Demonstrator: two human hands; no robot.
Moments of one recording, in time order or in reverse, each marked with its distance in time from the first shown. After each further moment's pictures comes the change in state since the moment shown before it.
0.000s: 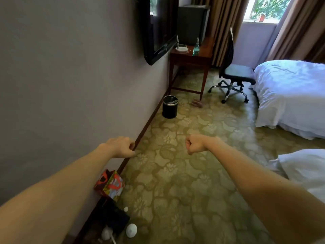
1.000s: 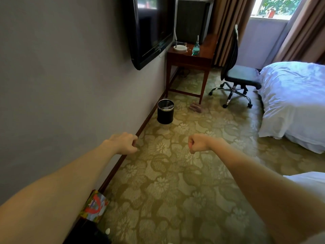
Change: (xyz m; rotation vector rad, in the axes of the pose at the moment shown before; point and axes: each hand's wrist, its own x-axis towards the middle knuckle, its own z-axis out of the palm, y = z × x) left_hand 0.215 0.051 -0.078 0.042 0.038 0.009; right_hand 0.152 0.162 -0.109 0.108 -0.004 0.032
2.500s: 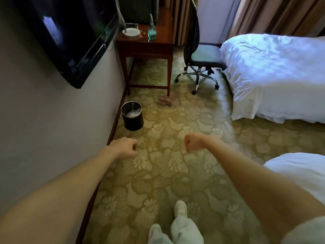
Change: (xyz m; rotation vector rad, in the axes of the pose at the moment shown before) left_hand 0.369 -0.015 -0.073 -0.081 -0.180 0.226; right_hand 0.220 0.112 -0.140 0.061 -0.046 0.289
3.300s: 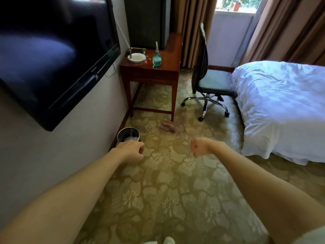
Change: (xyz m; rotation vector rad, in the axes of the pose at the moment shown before) left_hand 0.212 0.066 -0.137 0.017 0.068 -0.064; right_hand 0.152 0.122 -0.197 -0.148 0.029 -0.032
